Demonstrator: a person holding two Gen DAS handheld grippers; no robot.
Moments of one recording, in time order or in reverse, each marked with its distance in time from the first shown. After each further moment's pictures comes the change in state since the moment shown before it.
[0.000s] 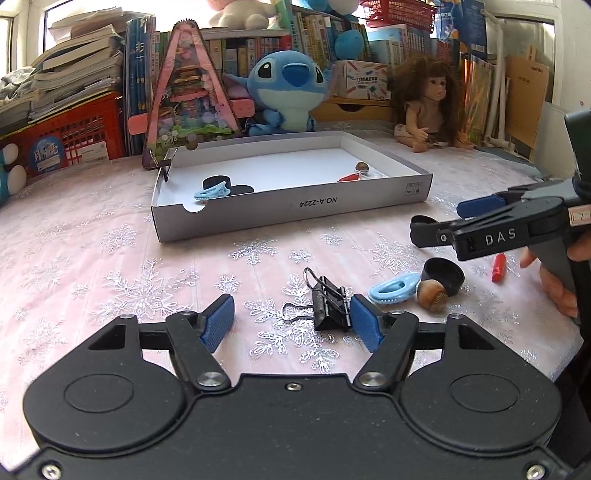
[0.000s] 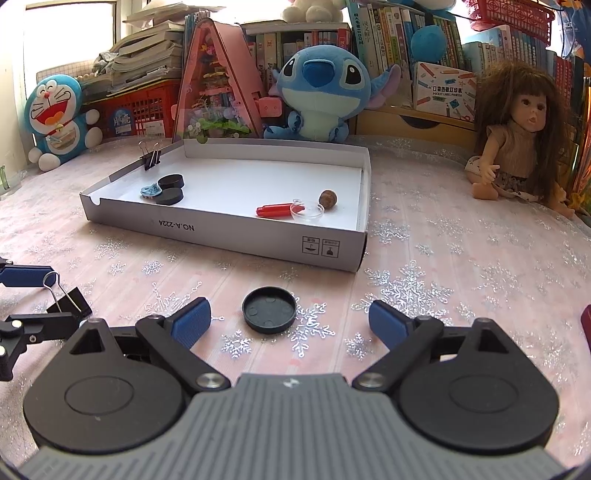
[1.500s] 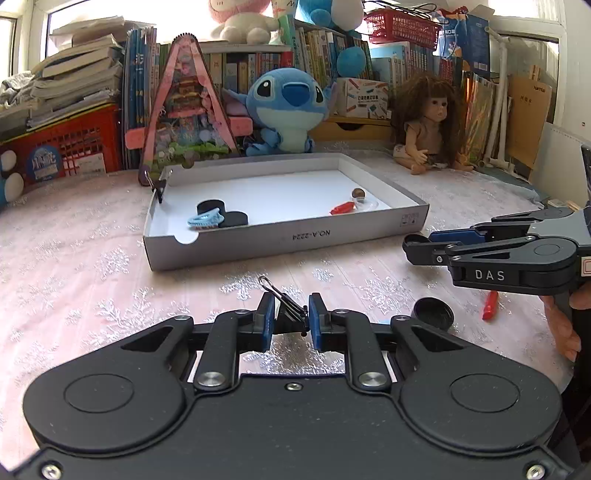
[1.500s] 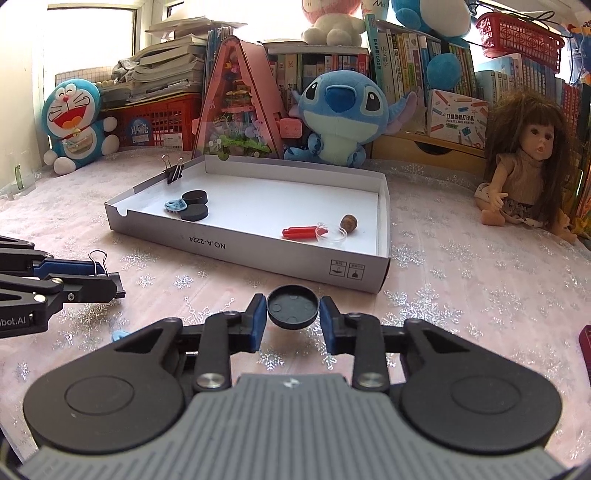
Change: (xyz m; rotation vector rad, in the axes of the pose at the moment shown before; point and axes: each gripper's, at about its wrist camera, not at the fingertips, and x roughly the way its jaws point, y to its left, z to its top) left arm 0.000 -0.004 0.020 -0.023 -0.040 -0.004; right arm -0.016 0.020 0.005 -0.043 -0.060 0.012
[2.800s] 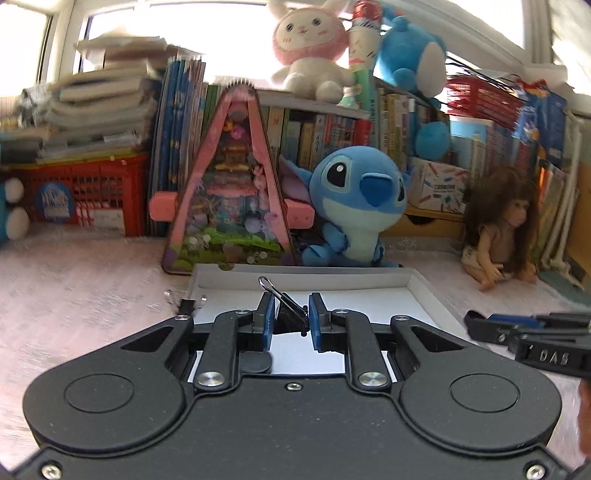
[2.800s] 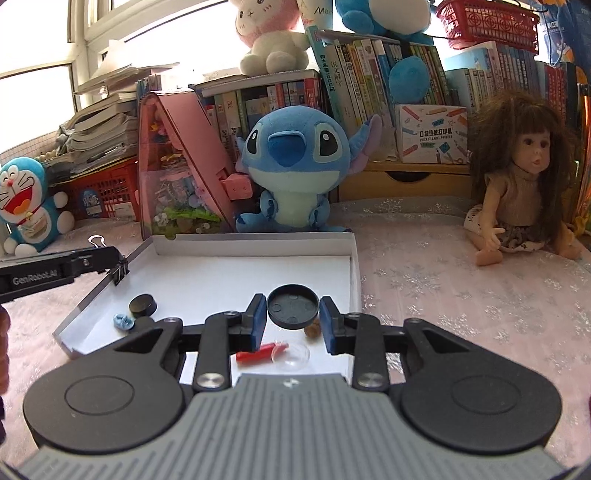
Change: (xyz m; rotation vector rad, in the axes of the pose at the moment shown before) left arm 0.101 0.062 0.126 -0.185 -0.128 0.090; right arm 0.060 -0.047 0.086 0.186 -0.037 -0.032
